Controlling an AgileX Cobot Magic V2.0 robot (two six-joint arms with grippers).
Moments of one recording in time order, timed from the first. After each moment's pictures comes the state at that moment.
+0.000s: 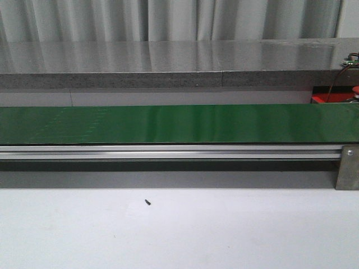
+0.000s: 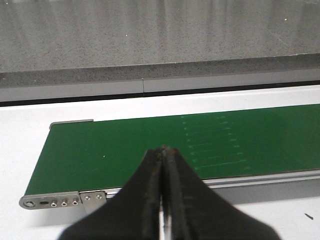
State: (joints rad) left arm 0.10 0.40 -0.50 -0.52 0.53 0.50; right arm 0.09 -0.01 0.00 -0.05 0.20 0.02
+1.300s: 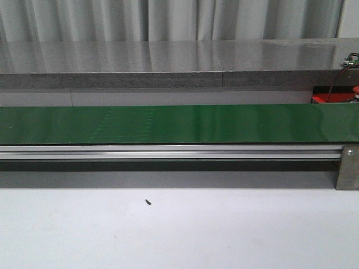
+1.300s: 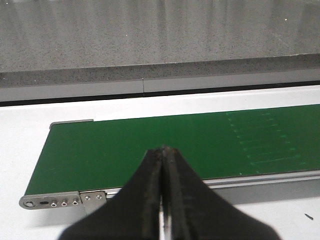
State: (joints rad) left arm 0.10 0.40 -0.50 -0.52 0.53 0.50; right arm 0.09 -0.01 0.03 -0.05 0.18 0.03
